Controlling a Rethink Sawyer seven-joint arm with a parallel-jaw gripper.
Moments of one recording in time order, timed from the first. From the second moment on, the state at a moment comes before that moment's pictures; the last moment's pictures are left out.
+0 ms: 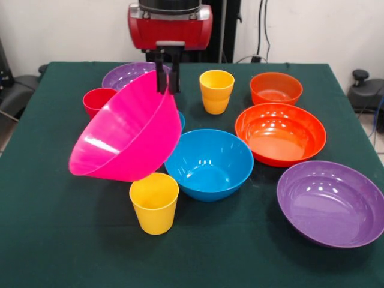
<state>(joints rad) -0.54 -0.79 0.41 1.55 -0.39 0.76 1.73</state>
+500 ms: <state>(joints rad) -0.46 -0.84 0.38 1.55 -0.35 0.80 1.73</state>
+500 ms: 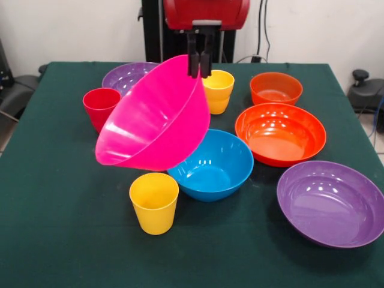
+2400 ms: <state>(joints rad) -0.28 -0.88 0.18 1.71 -0.28 0.76 1.85</state>
